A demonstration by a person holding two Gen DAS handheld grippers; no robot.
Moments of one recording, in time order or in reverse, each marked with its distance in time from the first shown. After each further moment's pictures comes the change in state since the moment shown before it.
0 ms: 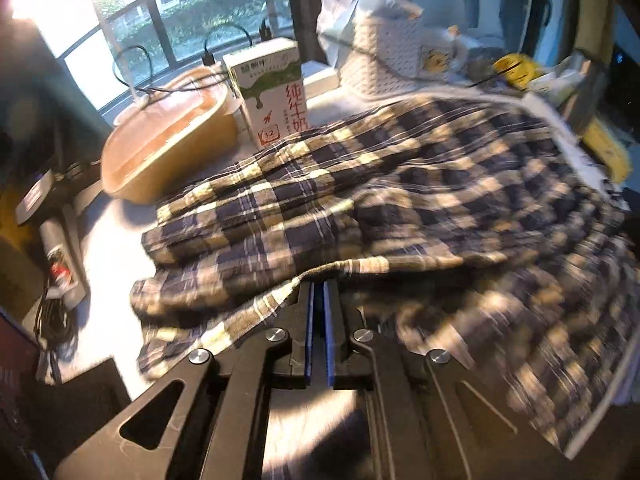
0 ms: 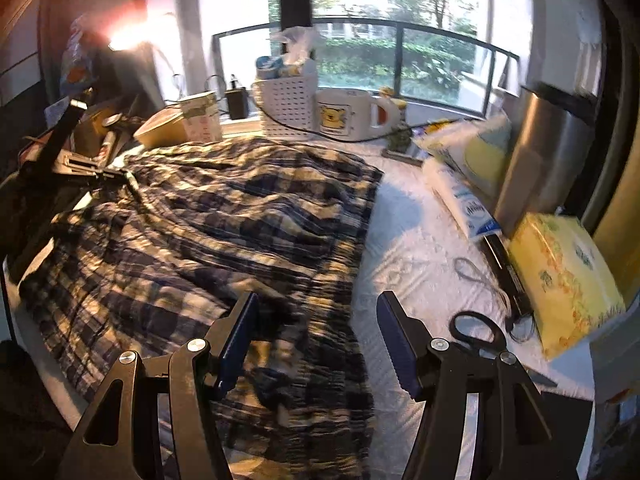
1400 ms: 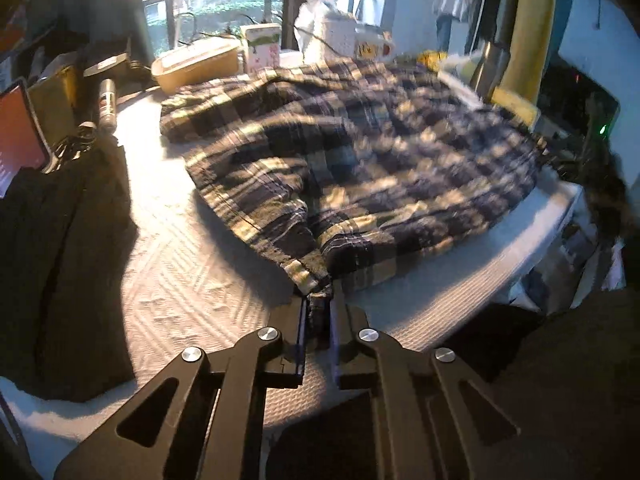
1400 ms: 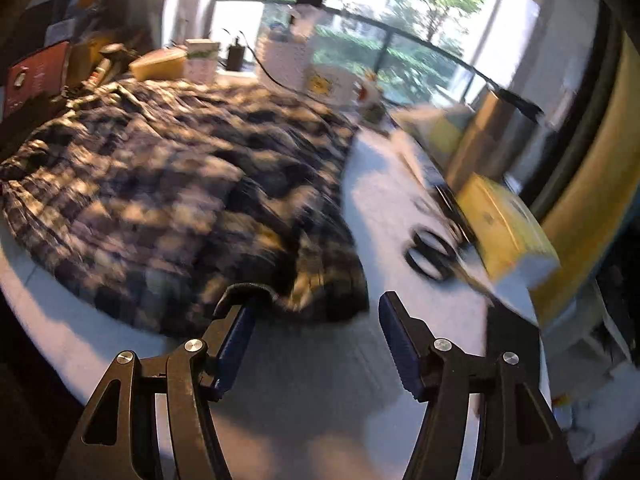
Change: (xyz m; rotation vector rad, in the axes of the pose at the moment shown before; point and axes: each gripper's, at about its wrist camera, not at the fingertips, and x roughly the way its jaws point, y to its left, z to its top) left arm -0.094 -0.044 -0.210 -0.090 -0.126 -0.129; right arm -0.033 0.041 -0.067 -0.152 0.033 -0.233
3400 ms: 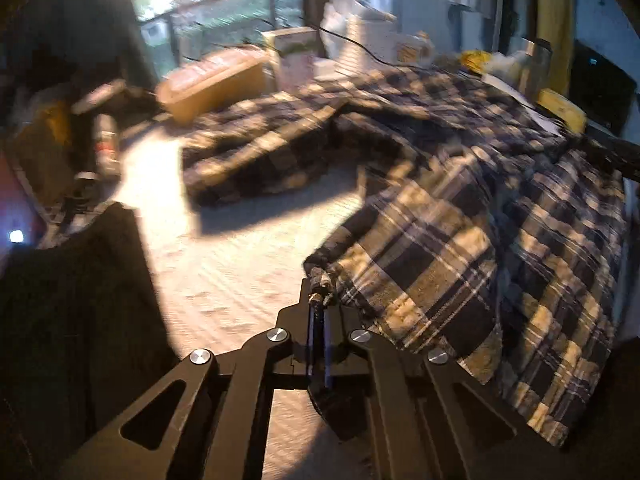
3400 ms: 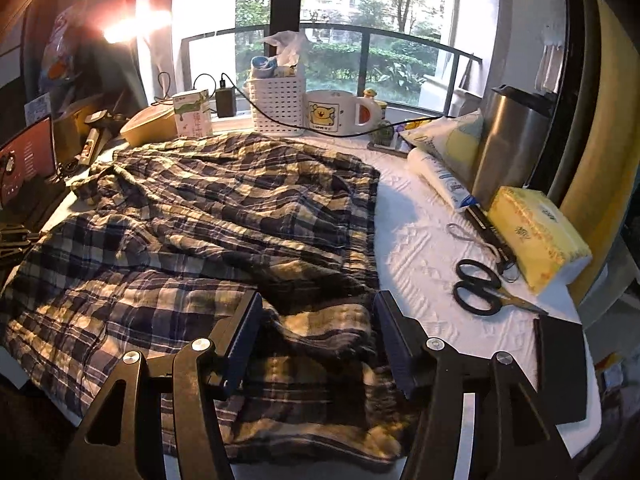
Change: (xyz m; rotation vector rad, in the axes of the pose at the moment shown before) left arm 0.057 0.060 0.068 0.086 -0.022 0.139; right arm 0.003 0.012 0.042 0.214 -0.027 0.069
